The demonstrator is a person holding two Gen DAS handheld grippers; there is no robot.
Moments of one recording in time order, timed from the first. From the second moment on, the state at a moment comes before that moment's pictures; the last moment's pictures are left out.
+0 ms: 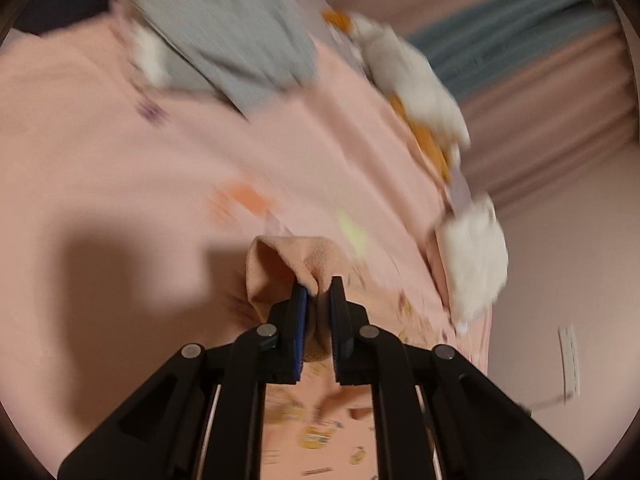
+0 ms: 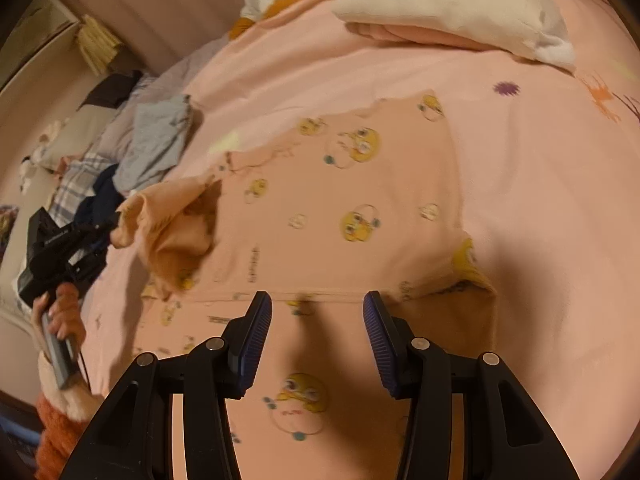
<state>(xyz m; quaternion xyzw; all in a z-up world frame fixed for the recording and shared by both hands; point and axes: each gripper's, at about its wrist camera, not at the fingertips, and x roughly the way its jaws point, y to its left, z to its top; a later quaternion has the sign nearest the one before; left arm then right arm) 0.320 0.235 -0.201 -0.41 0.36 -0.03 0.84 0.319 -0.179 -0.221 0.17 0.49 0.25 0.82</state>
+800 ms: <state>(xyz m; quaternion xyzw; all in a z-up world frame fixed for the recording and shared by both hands) 0.177 0.416 -0.262 -0.49 0.38 0.11 0.78 0.358 -0.027 -0.226 0.24 0.49 0.36 0.76</state>
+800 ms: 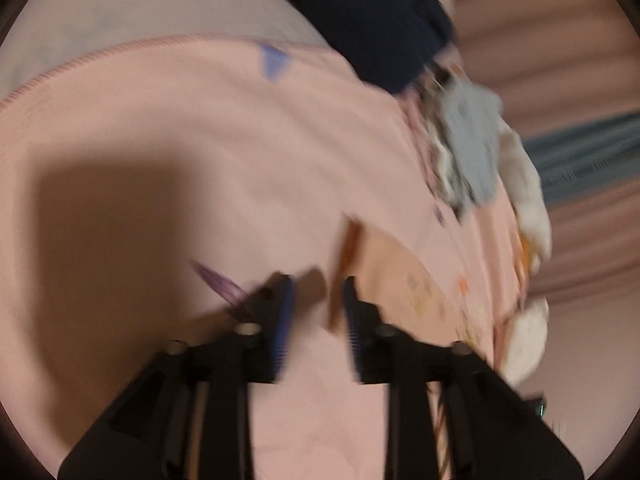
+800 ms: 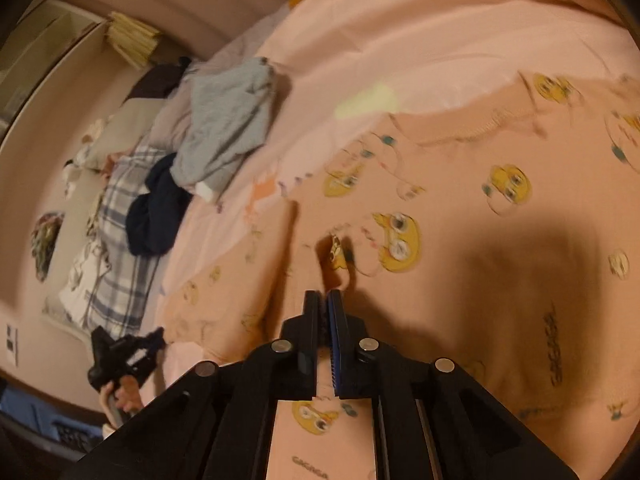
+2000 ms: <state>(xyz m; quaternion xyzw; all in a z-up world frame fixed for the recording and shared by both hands) 0.189 0.420 -0.201 -0.41 0.28 0.21 0.84 0.345 -0.056 -0.212 0.17 0.50 0.33 0.78</state>
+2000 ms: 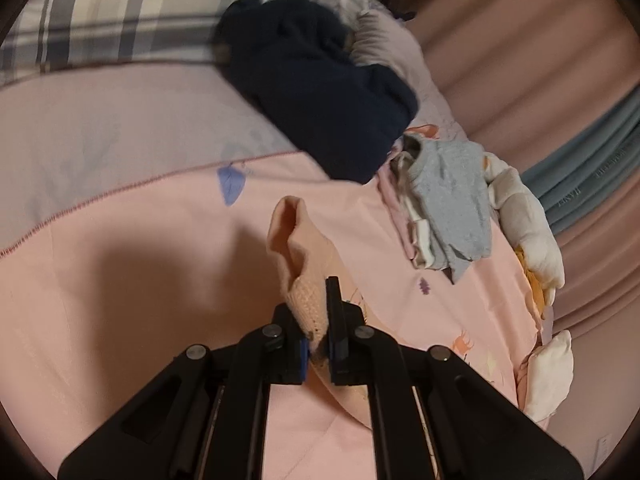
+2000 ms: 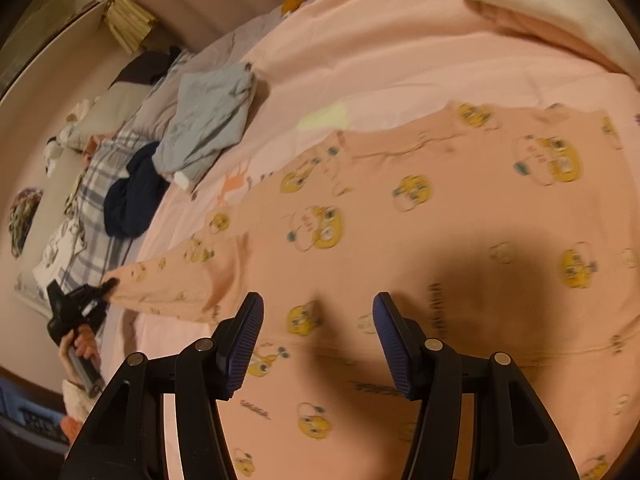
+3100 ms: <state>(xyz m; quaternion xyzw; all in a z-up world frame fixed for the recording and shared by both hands) 0.331 0.043 -0.132 -0.24 0.37 -0.17 0.88 0.358 -0.158 -0.228 0.33 0.49 0.33 0.73</state>
